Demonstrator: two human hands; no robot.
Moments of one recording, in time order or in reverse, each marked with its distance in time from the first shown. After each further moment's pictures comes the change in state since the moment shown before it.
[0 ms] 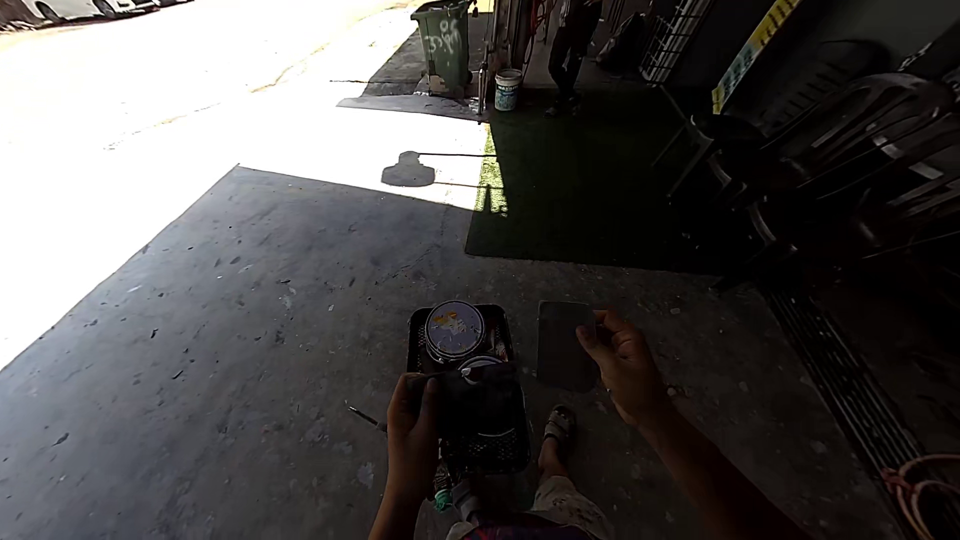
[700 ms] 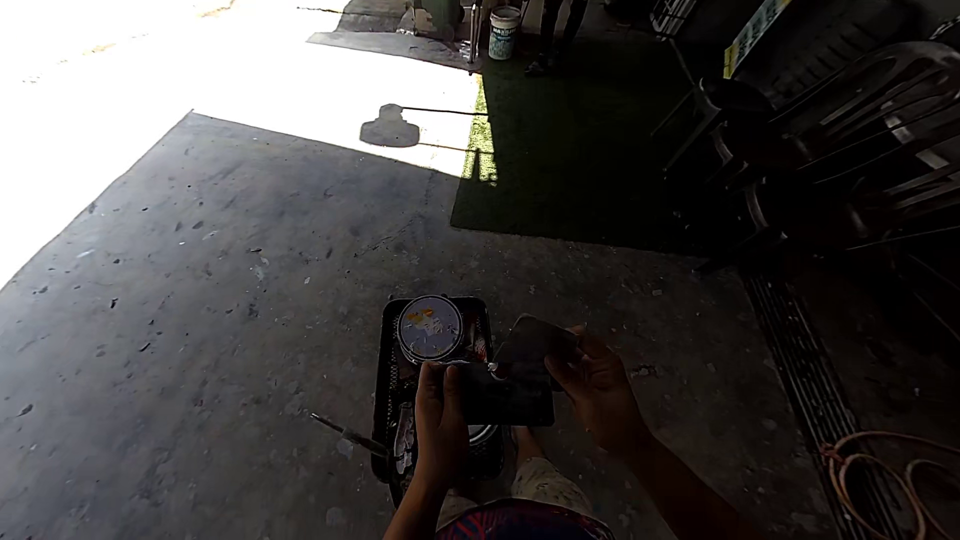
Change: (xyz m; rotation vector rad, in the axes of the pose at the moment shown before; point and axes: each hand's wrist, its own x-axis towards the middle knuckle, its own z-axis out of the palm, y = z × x) left_hand 0.045 -0.042 0.090 0.094 0.034 -0.048; right_hand 0.033 0.016 0.003 0.268 -0.236 -0.052
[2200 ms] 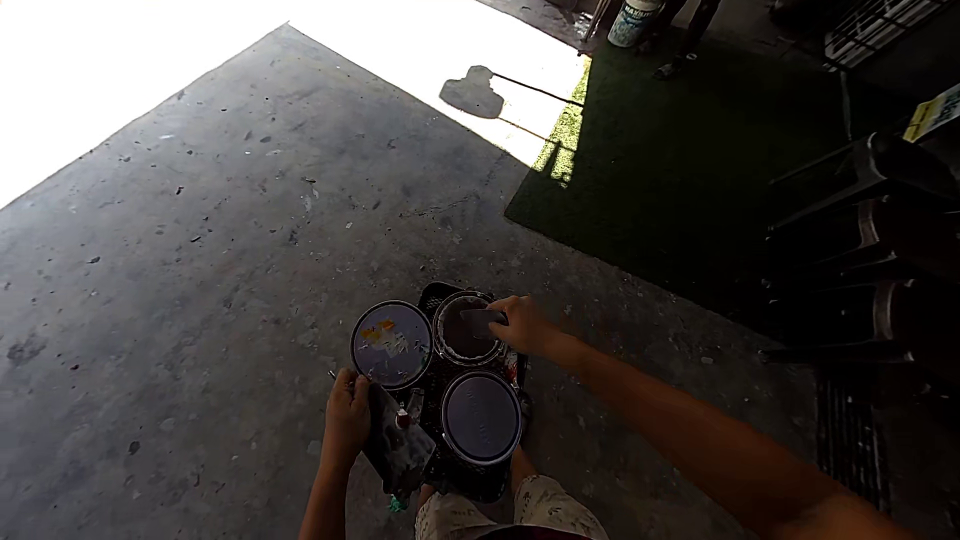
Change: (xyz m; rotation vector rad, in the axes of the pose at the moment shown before) left_hand 0.000 -0.103 -0.182 0.564 0.371 -0.441; right_hand 0.182 0.137 0.079 -1.121 -0.812 0.220
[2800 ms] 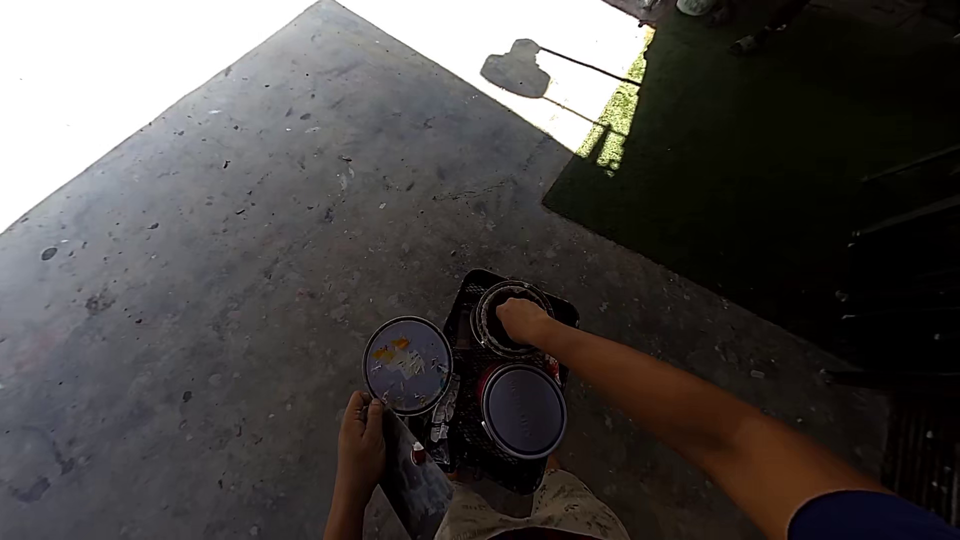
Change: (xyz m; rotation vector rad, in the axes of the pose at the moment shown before) left_hand -0.055 -0.023 -0.043 -0.233 0.080 -0.087; right_hand 0.075 -0.022 0.084 -0.579 -0.478 0.084
